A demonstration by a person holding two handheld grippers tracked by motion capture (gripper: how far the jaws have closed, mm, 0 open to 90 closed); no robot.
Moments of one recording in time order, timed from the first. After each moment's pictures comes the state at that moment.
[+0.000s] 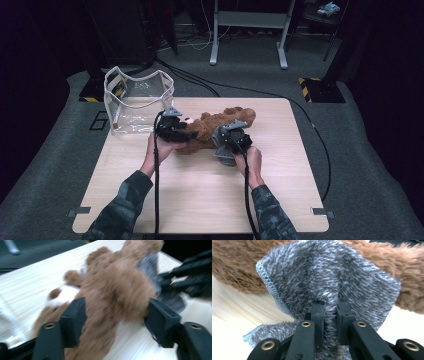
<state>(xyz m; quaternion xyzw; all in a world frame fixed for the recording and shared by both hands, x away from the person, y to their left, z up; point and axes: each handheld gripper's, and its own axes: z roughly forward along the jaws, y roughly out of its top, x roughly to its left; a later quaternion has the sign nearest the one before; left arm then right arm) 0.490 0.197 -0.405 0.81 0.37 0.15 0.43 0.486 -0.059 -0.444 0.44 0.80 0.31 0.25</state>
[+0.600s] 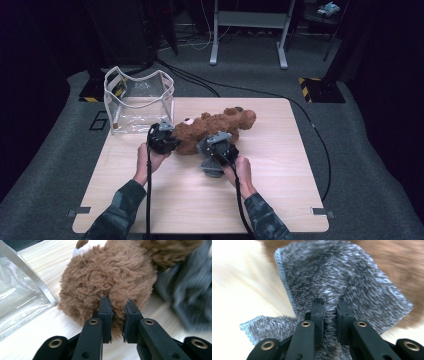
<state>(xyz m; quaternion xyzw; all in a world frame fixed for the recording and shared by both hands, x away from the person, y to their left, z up) 0.483 0.217 -0.438 0.83 0.39 0.18 0.36 0.452 -0.014 -0.454 0.35 0.85 0.32 0.22</state>
